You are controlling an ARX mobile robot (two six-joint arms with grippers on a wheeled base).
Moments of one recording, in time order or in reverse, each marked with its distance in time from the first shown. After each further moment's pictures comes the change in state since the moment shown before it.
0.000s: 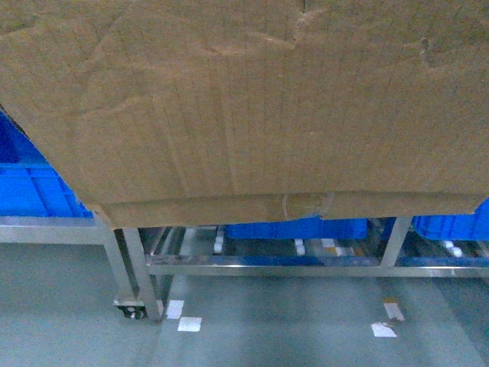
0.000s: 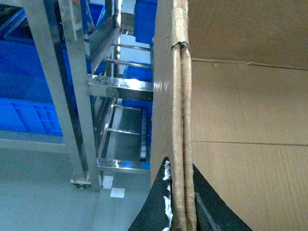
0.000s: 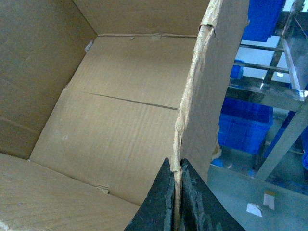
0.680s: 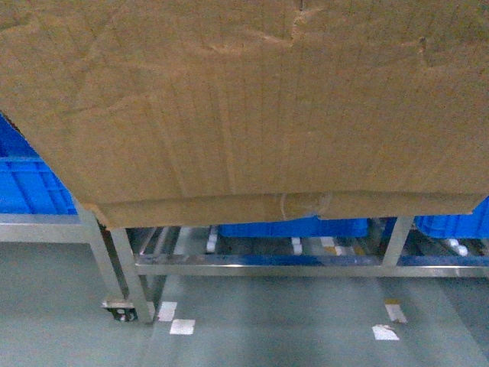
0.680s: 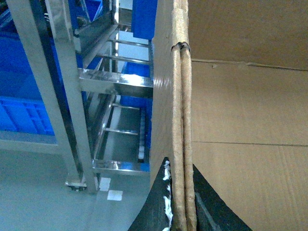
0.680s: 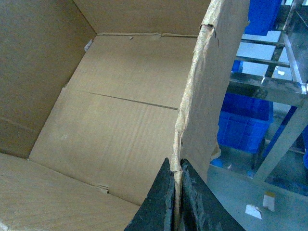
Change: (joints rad) left arm 0.002 -0.005 0.000 0.000 -0.001 0.000; right arm 0.000 -0.001 -0.001 0.001 -0.002 0.001
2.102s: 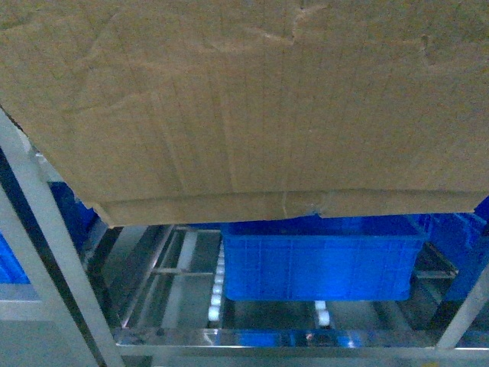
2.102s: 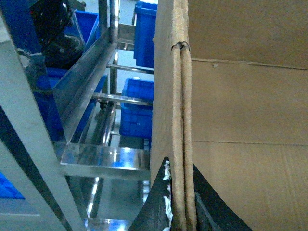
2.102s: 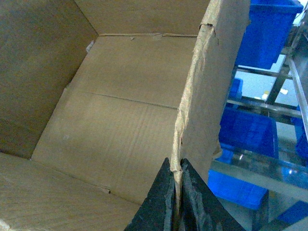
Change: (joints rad) left arm 0.000 0.002 0.000 0.003 0.001 0.000; right arm 0.000 -0.004 0.000 0.000 0.001 0.002
